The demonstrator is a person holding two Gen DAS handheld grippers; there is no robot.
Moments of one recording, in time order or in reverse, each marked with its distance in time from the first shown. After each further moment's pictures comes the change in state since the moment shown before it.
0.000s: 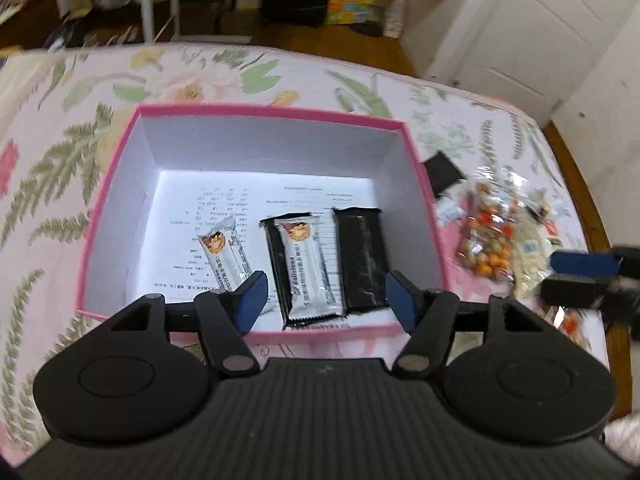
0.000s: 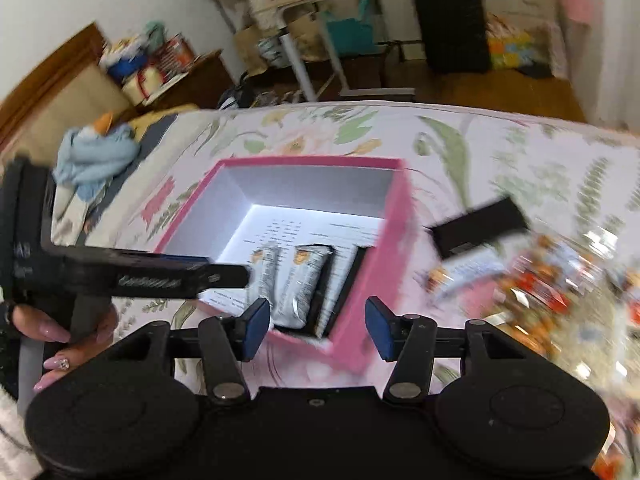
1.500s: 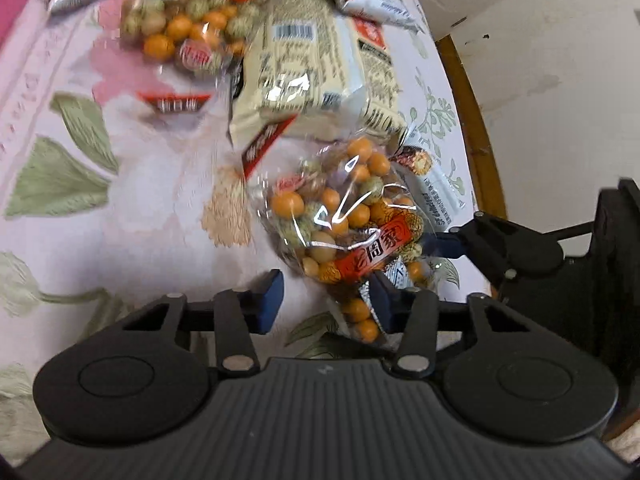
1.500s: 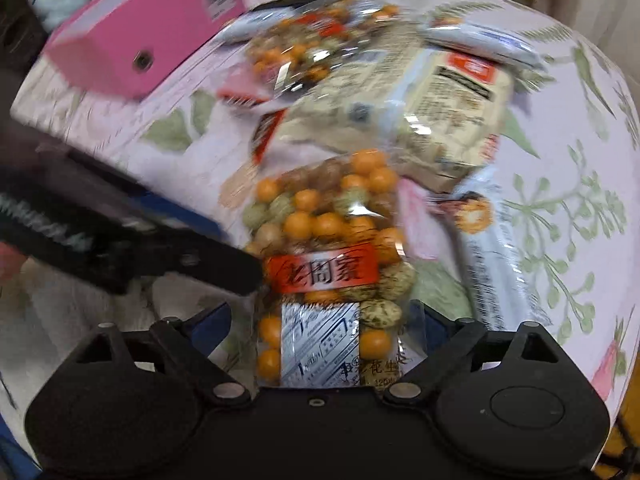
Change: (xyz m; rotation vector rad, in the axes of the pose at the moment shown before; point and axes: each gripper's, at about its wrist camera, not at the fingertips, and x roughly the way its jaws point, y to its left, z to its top) left arm 0.176 -0.247 -0.122 -0.108 0.301 -0.389; right arm 0.012 -0.190 -0.160 -0.297 0.312 -0.159
